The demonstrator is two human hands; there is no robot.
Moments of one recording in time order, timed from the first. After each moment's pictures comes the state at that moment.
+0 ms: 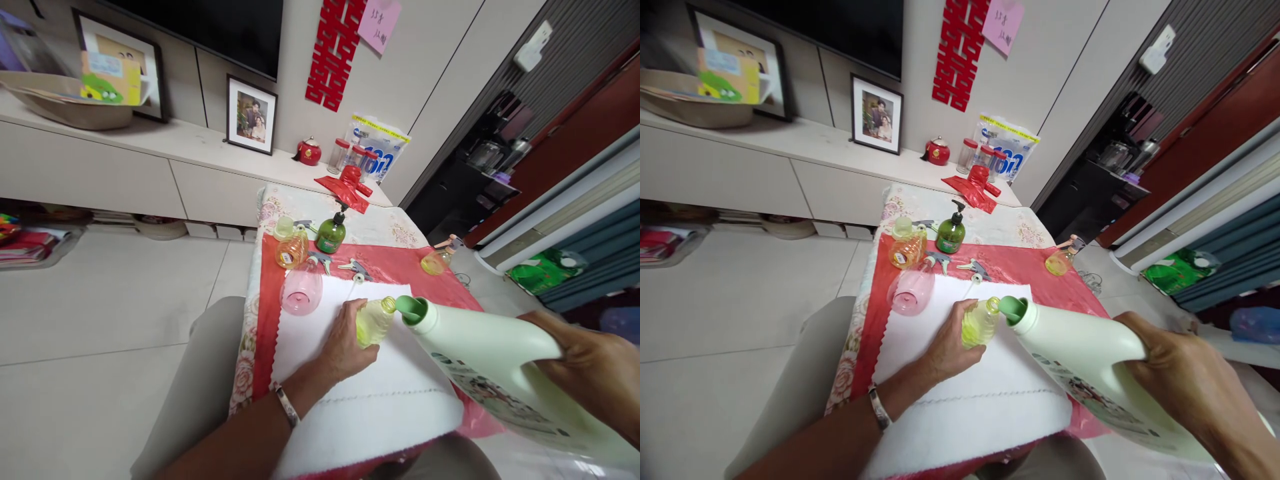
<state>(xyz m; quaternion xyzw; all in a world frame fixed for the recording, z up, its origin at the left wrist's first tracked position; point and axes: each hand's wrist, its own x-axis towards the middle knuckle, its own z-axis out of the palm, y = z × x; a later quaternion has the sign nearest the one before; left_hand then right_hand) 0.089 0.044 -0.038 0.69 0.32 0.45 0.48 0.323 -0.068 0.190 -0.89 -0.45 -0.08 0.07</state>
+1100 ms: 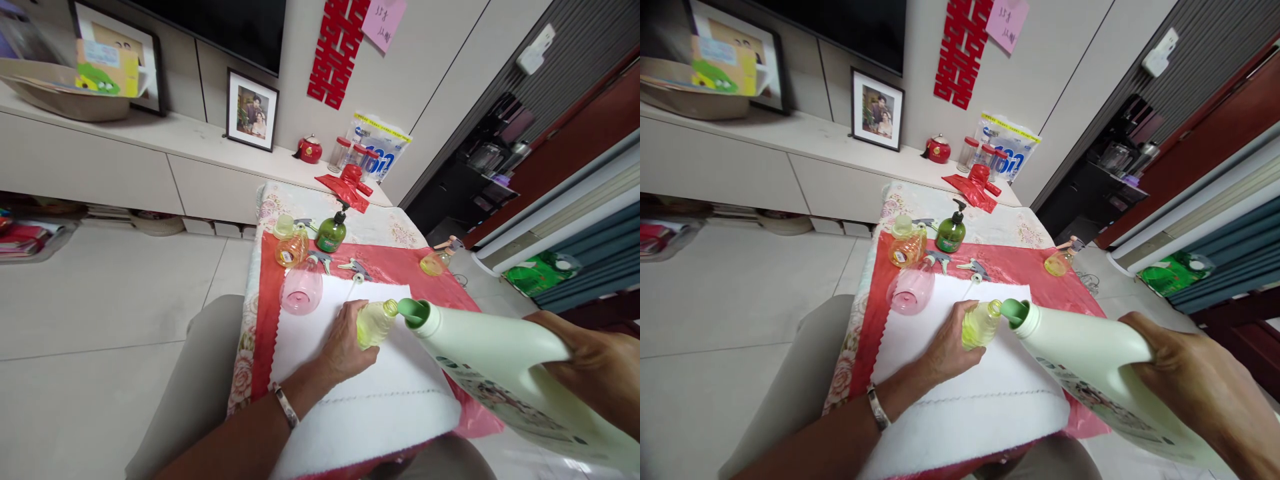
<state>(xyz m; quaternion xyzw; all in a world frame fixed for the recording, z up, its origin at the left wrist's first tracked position) 0.088 0.043 -0.038 0.69 0.31 0.45 0.47 0.317 -0.077 0.204 -0.87 -0.47 -0.03 -0.14</state>
